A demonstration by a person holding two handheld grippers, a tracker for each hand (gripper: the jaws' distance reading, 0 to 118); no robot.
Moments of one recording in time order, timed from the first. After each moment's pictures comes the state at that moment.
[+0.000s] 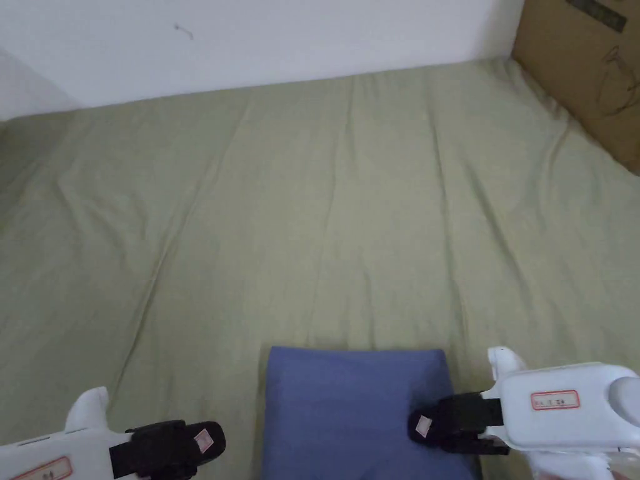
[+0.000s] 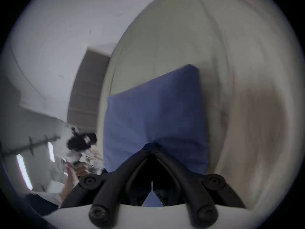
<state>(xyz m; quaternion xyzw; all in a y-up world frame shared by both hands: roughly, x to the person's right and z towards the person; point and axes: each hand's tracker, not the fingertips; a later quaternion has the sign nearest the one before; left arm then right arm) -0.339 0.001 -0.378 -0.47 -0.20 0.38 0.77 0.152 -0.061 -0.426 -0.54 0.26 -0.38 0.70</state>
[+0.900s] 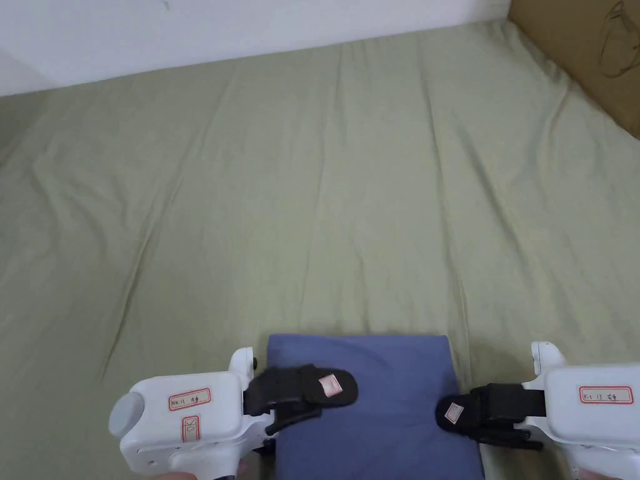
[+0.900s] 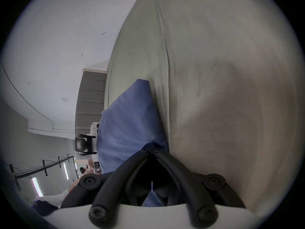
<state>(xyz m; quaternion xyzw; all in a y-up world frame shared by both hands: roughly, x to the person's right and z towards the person) -0.240 -0.106 -0.469 -0.53 -0.39 0.46 0.59 0.183 -0.082 -0.413 -0.54 0.22 -0.42 0.70</state>
